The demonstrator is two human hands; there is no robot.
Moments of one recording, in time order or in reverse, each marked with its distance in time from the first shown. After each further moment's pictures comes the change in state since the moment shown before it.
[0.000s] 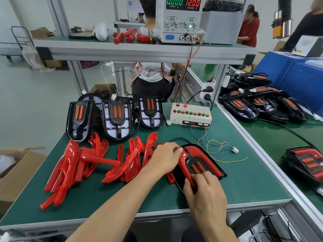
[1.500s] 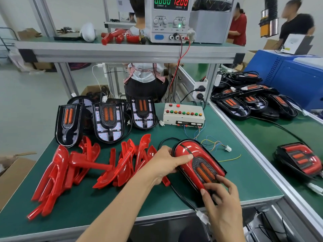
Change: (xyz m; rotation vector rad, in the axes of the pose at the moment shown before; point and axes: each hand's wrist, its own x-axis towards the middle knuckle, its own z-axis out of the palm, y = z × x) left_hand -0.013 0.020 0.005 -0.772 -0.253 -0.325; right_hand -0.023 0.048 -0.019 0.656 -0.048 0.409
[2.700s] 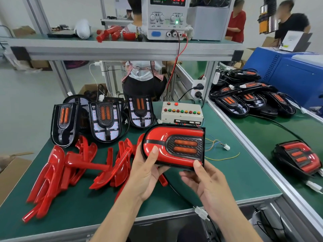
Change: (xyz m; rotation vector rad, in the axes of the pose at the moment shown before) left_hand -0.033 -0.031 -0.021 -0.646 0.017 0.409; right_hand 0.042 -0.067 0.014 0.814 -0.320 0.421
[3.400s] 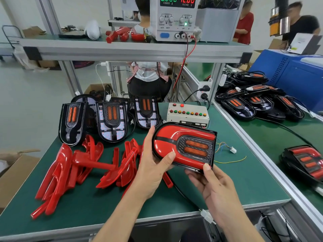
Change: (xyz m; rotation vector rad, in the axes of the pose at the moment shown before) left_hand 0.001 0.006 -0.002 0.317 -0.091 0.157; right_hand -0.001 0.004 0.004 0.086 0.024 -0.030
